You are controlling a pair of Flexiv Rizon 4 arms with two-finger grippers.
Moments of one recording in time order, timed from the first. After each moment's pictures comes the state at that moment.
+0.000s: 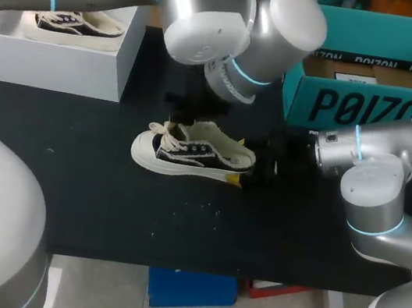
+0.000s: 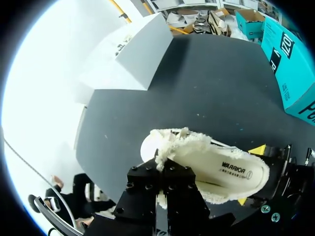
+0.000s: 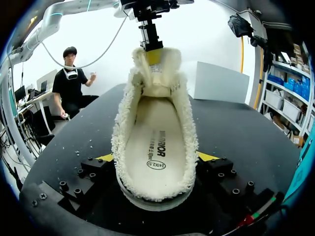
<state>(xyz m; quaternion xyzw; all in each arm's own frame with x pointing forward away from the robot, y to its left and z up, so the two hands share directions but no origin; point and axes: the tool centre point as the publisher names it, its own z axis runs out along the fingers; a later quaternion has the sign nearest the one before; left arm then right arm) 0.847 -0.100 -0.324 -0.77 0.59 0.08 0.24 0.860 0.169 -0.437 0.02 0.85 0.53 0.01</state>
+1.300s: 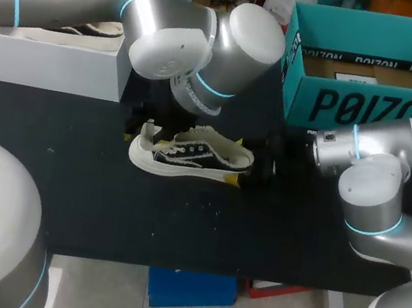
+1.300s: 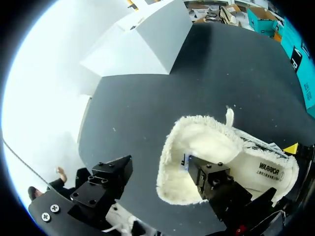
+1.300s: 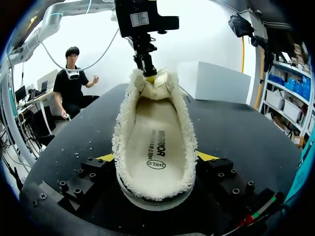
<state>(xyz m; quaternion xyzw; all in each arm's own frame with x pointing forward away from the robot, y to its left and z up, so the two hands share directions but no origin) 0.827 -0.043 -0.359 -0.78 0.57 0.11 0.23 0.860 0.172 -0.437 0.02 0.85 0.52 0.01</state>
